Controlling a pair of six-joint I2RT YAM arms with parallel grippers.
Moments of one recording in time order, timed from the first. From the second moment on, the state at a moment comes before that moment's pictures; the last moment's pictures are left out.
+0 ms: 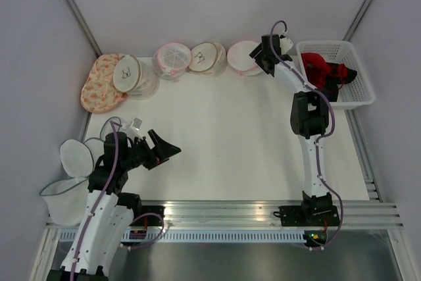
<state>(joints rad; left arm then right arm) -0.10 0.53 0.48 -0.55 0.60 -0.75 0.21 2.39 2.07 -0.33 0.27 0.90</state>
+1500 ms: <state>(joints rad) -0.29 0.59 0.38 -0.14 0.72 -0.96 0.31 1.33 0.66 0.19 -0.66 1.01</state>
